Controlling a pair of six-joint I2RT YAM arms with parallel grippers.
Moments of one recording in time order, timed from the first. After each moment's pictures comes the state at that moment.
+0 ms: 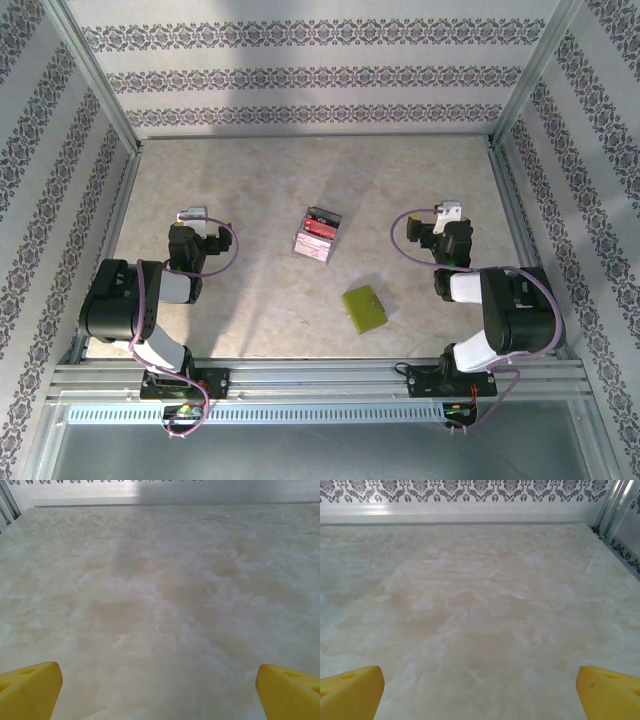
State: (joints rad) left arm 0.01 1.58 0.37 0.86 -0.05 -0.01; right arm 0.01 1.49 0.37 0.78 0.04 0.03
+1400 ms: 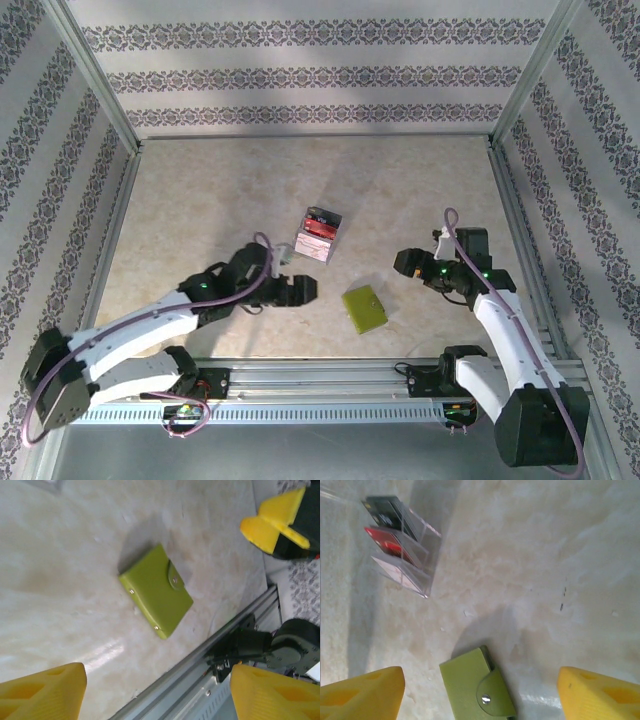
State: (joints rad) left arm -0.89 1.13 0.68 -0.26 0.26 -0.90; right arm 0.02 0.93 0.56 -0.60 -0.56 0.45
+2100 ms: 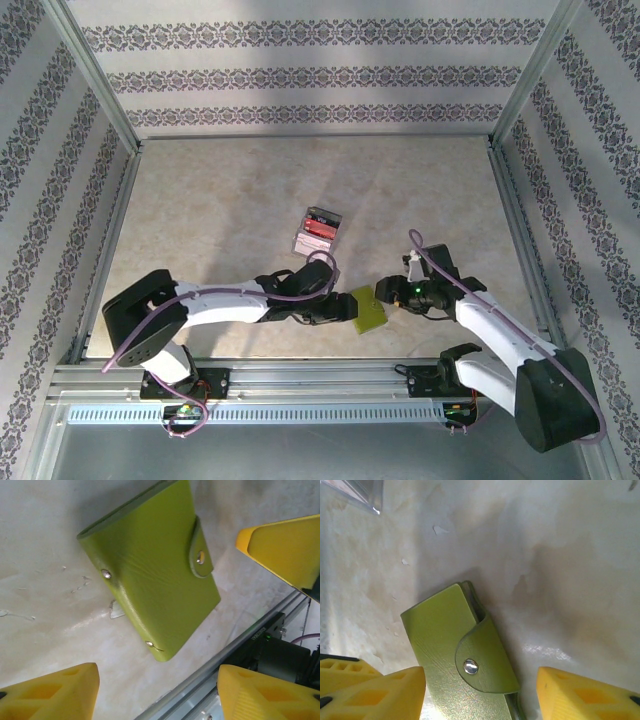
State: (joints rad) left arm -1.01 1.60 0.81 -0.06 0.28 -1.11; right arm 0.28 1.03 0.42 -0.46 -0.49 0.58
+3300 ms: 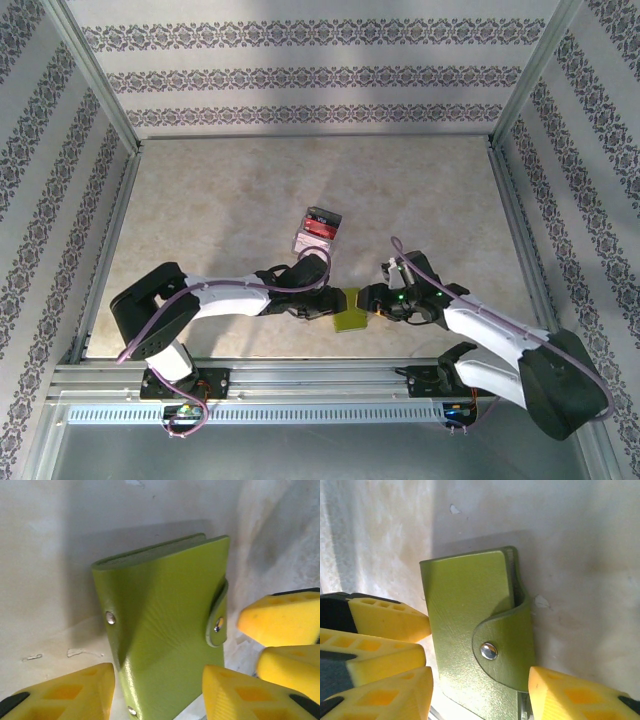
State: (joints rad) left arm -0.93 1.65 0.79 -0.06 0.27 -1.11; right arm 0.48 1.03 0.36 -0.28 -0.51 0.76
